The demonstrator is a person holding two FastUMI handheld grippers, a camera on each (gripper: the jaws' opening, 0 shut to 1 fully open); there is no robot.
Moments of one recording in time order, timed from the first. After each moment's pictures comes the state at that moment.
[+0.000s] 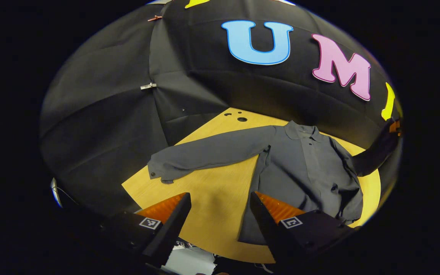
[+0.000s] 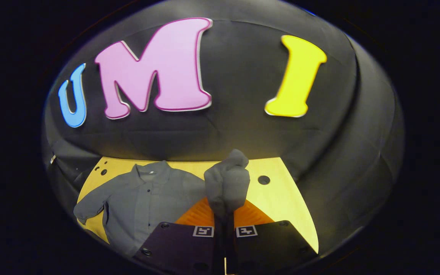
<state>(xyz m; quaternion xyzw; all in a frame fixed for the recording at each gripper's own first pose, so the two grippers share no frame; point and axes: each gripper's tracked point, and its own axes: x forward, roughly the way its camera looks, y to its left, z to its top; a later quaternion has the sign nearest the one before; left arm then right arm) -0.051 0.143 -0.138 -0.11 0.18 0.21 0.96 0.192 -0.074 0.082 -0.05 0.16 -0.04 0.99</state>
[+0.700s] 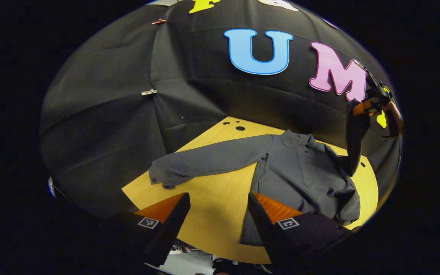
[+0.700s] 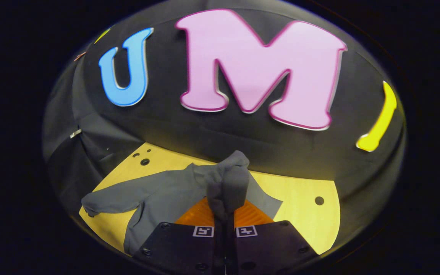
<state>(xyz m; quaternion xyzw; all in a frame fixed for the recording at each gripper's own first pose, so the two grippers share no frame) -0.060 0.148 -0.134 -0.12 0.15 0.20 0.96 0.227 0.150 0.055 -0.14 0.18 0.12 0.97</state>
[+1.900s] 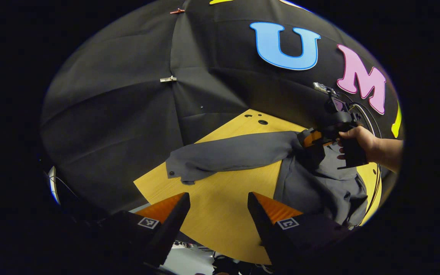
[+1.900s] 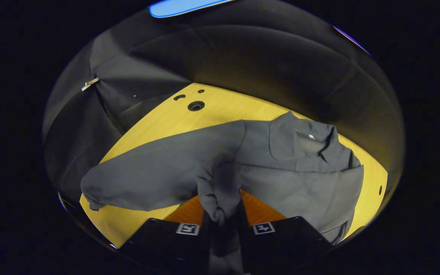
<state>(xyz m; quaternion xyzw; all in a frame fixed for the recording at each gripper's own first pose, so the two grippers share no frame) -0.064 0.214 -0.162 -0.14 0.18 0.25 0.94 0.238 0.347 -0.189 -0.16 0.36 0.21 0.90</state>
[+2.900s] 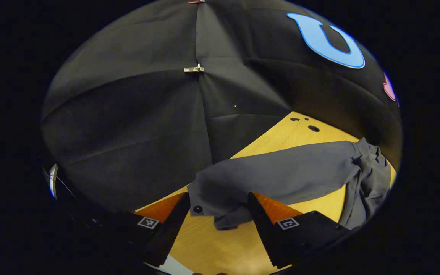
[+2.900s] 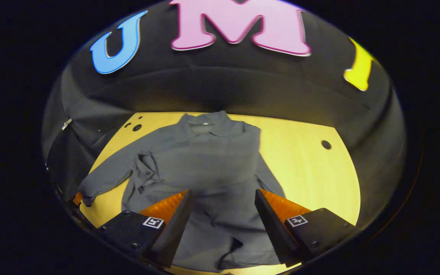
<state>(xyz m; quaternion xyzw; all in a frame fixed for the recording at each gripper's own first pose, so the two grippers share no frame) 0.036 0.372 -0.223 -0.15 0.18 0.34 0.91 0.136 0.056 -0.087 -0.06 0.29 0.02 0.95</state>
